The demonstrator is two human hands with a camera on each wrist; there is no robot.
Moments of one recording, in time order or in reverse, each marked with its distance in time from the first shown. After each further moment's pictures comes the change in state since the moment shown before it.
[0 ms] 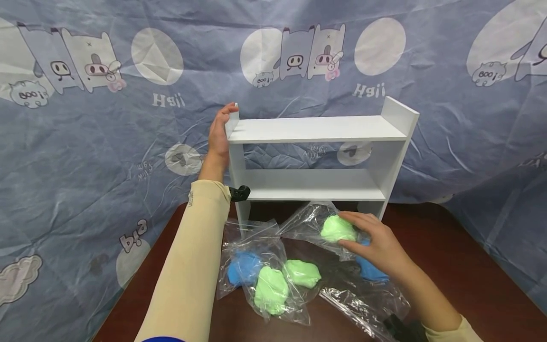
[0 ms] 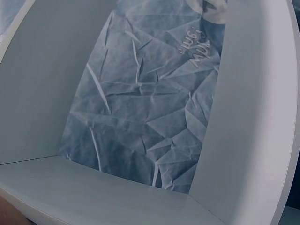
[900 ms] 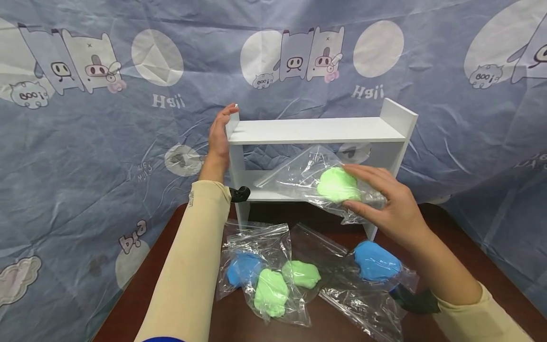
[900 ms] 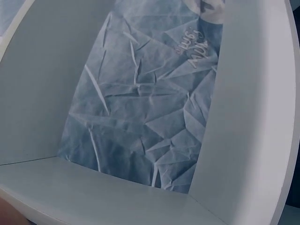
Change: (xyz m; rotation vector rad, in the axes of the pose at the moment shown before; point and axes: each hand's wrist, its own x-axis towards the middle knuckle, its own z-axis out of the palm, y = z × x) left_hand 0.002 -0.001 0.000 0.026 0.006 0.017; right_hand 0.055 -0.060 -0.068 0.103 0.229 -0.273
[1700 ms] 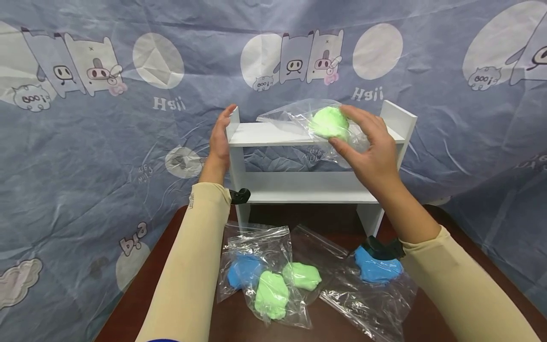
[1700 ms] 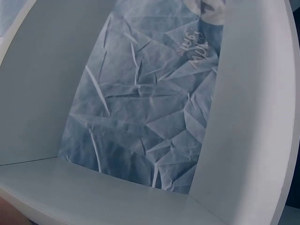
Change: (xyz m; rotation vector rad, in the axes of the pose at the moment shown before) left_hand 0.001 0.000 0.000 -0.113 -0.090 -0.076; right_hand 0.088 0.007 0.017 0.062 0.306 0.034
